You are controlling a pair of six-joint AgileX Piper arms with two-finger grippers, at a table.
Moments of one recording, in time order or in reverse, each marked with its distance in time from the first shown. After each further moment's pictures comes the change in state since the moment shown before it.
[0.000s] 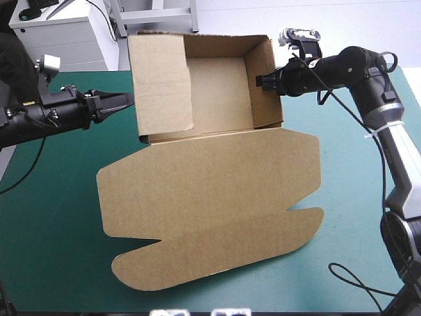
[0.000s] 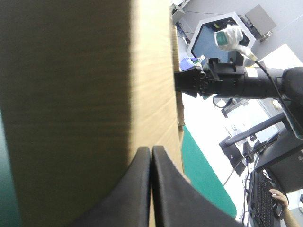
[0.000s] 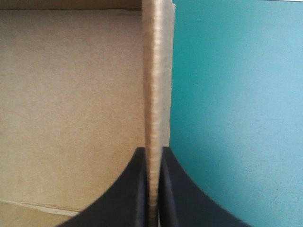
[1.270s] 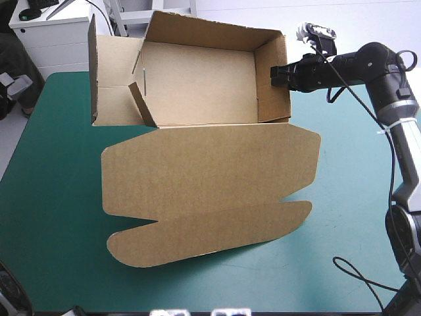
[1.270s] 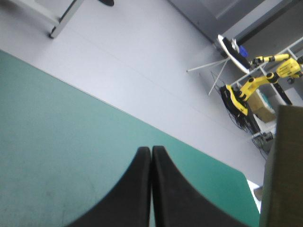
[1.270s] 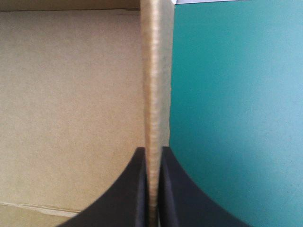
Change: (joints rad) left arm 0.470 0.082 -0.001 -0.011 -0.160 0.012; right arm -0.100 0.014 0.000 0.163 0.033 -0.051
